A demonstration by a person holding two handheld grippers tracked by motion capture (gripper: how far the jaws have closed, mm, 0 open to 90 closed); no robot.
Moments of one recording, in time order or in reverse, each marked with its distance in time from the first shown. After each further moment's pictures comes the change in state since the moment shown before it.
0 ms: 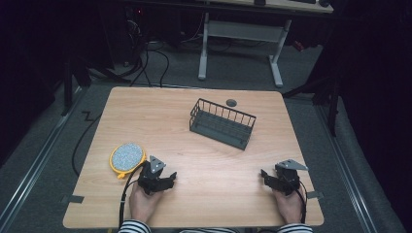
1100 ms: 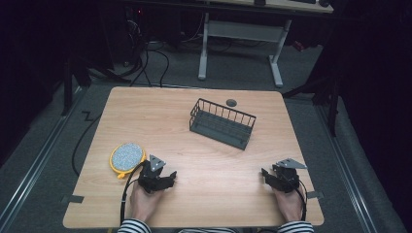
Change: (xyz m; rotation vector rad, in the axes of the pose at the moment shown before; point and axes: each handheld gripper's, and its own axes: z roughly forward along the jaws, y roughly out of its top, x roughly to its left) left arm 0.001 0.004 0.000 0.020 -0.005 -0.032; right arm 0.002 0.004 0.000 0.012 0.006 -0.012
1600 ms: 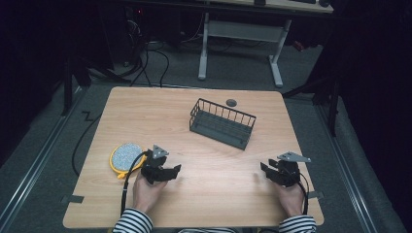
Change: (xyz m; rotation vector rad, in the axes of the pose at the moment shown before) left arm 0.001 0.041 -0.004 0.022 -0.102 -0.021; right arm -0.002 0.025 -0.010 -0.039 0.104 -0.002
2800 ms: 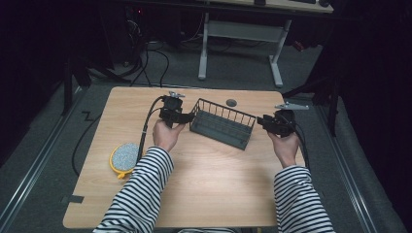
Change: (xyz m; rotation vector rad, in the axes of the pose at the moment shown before) left arm 0.033 0.158 0.045 -0.086 0.027 -0.084; right arm -0.030 0.140 0.030 -0.087 0.033 0.020
